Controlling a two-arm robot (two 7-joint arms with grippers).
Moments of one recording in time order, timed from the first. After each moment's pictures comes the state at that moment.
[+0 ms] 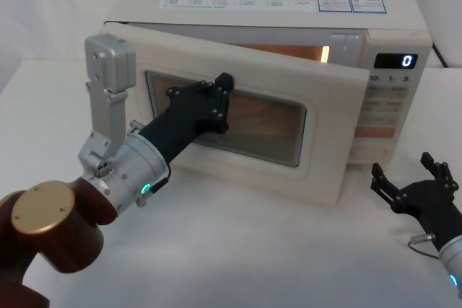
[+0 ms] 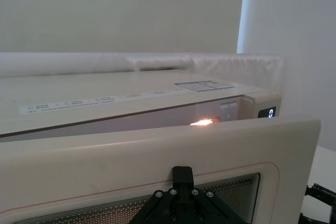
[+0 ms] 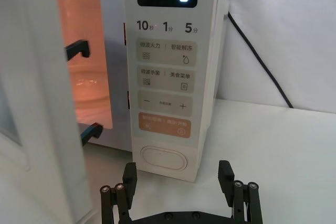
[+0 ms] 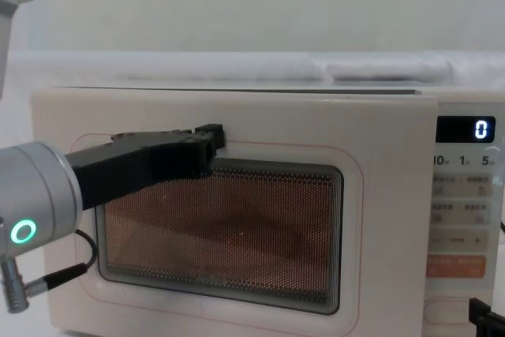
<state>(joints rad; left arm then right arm) -0.17 0.38 0.32 -1.75 -0.48 0.10 -0.28 -0.11 0.17 -0.11 -1.64 0.12 -0.07 0.16</state>
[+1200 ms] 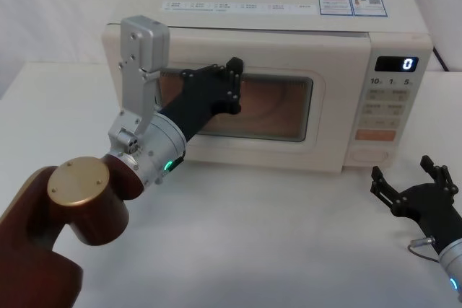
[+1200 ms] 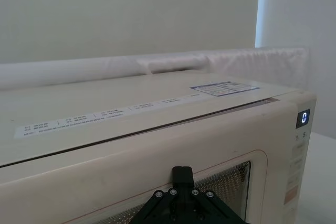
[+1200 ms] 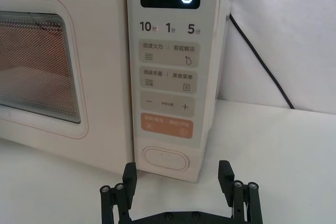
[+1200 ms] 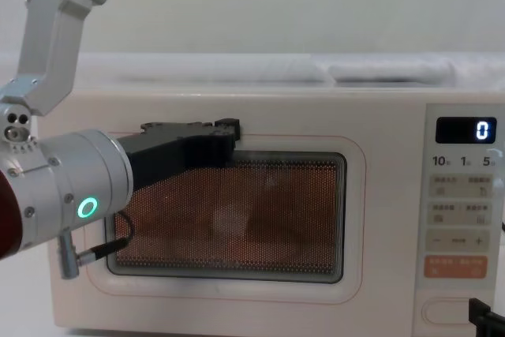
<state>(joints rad) -0.29 0.28 0.34 -1.63 -0.36 0.11 -0.25 -0.11 0.17 -0.11 -1.64 0.12 -0.07 0.16</state>
